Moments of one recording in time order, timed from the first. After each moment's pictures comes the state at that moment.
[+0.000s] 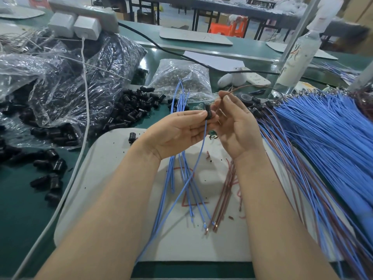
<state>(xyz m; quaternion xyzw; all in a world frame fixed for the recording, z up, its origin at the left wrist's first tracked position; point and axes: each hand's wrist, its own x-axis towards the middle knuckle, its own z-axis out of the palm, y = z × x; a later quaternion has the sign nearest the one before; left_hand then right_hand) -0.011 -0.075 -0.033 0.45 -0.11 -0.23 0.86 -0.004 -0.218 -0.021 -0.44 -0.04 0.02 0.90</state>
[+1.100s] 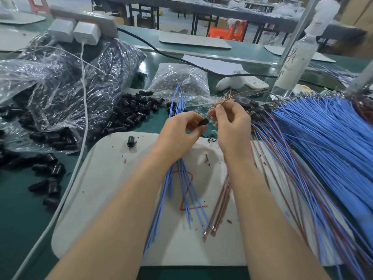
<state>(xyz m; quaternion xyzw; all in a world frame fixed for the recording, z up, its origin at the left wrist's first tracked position) -0.006 -0.089 -0.053 0.86 -0.12 0.15 0.47 0.001 -0.210 -0.039 -0.74 -0.01 -0.23 0.63</state>
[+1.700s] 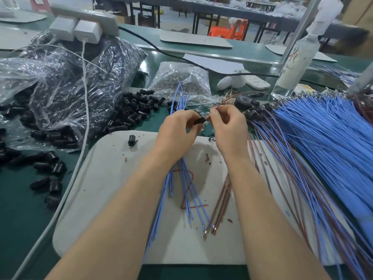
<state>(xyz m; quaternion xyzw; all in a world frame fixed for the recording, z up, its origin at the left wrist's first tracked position) -0.007 -0.087 -0.052 0.88 -0.10 0.19 0.42 0.000 -0.209 -0.041 -0.81 -0.02 -0.22 0.54</state>
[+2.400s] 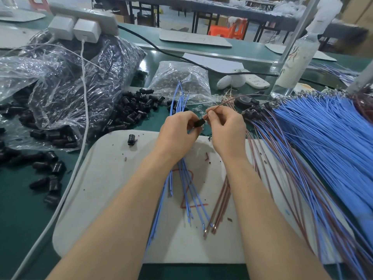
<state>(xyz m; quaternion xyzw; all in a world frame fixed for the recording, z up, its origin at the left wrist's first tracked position) -0.008 -0.090 -0.052 0.89 -0.08 0.16 0.42 -0.001 -0.206 -0.042 -0.83 -0.02 -0.22 0.51</state>
